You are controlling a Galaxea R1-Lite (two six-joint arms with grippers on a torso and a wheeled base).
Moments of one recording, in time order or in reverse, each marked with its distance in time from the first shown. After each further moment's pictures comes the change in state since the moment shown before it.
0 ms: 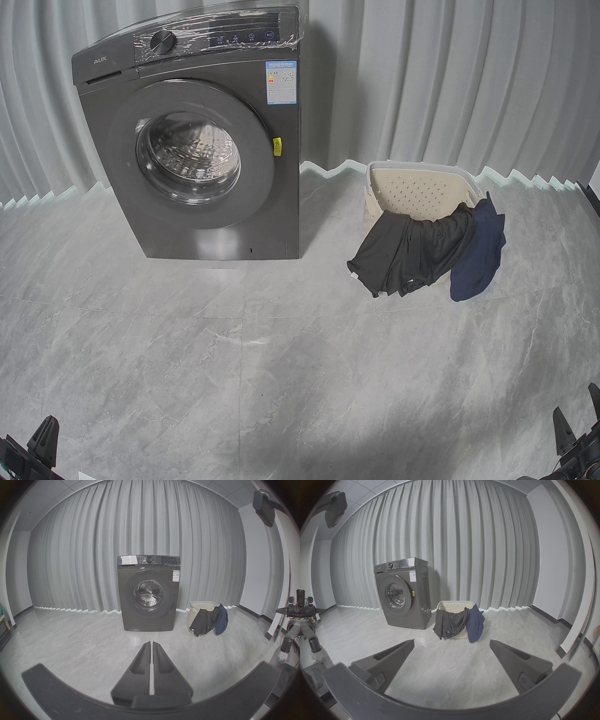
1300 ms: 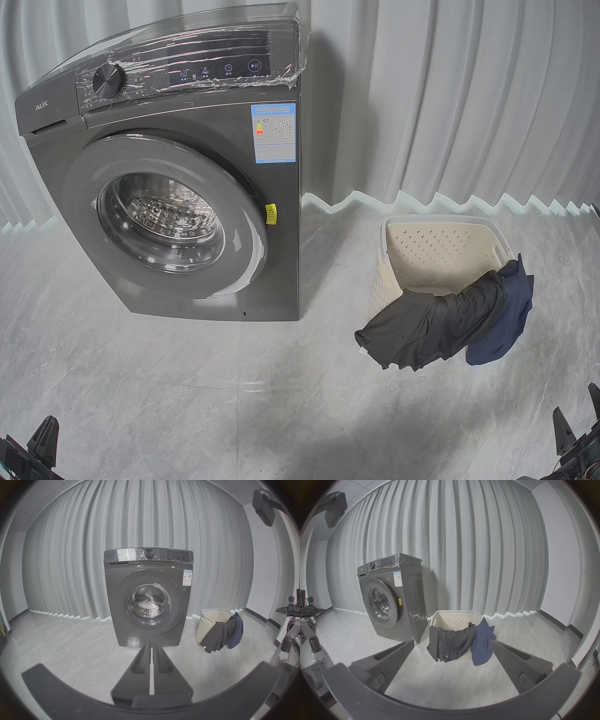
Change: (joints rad) left arm 0.000 0.000 0.000 0.000 -0.001 0.004; right arm 0.001 0.000 0.000 0.000 0.000 0.000
